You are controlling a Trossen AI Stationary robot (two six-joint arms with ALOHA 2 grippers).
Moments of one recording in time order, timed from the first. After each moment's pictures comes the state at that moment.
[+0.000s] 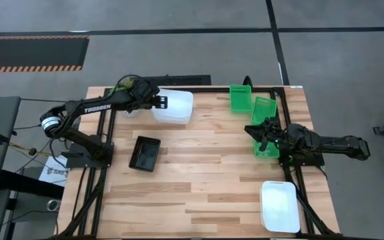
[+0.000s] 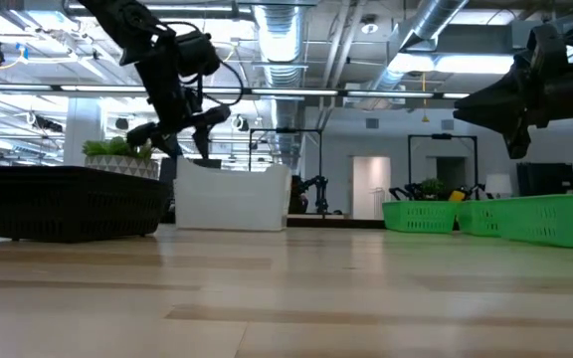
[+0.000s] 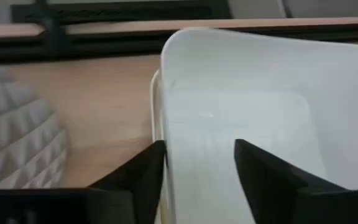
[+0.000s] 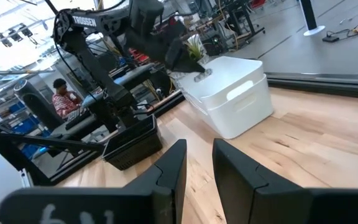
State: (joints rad) left arm 0.60 1.42 0.94 -0.47 -0.27 -0.77; right arm -0.11 0.08 0.01 0.05 0.26 0.49
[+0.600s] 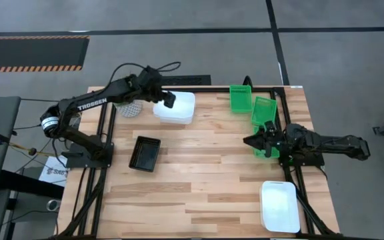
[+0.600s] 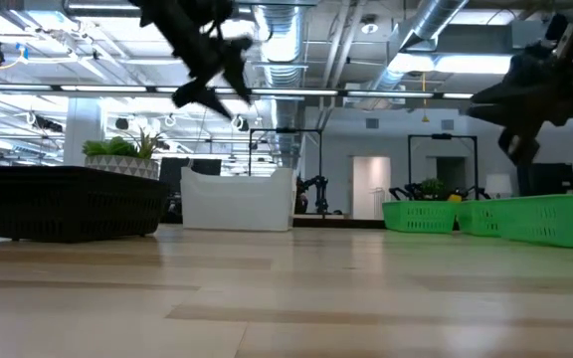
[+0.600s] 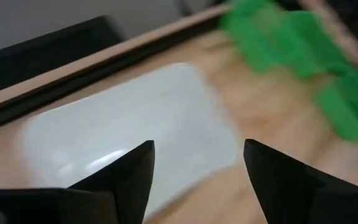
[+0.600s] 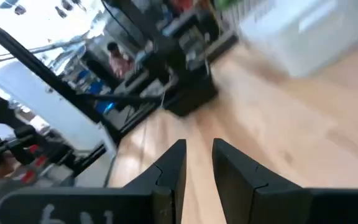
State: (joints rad) left arm 0.54 1.42 1.23 -0.58 0.03 -0.49; right arm -0.11 0.08 0.04 -0.07 -0.06 0.69
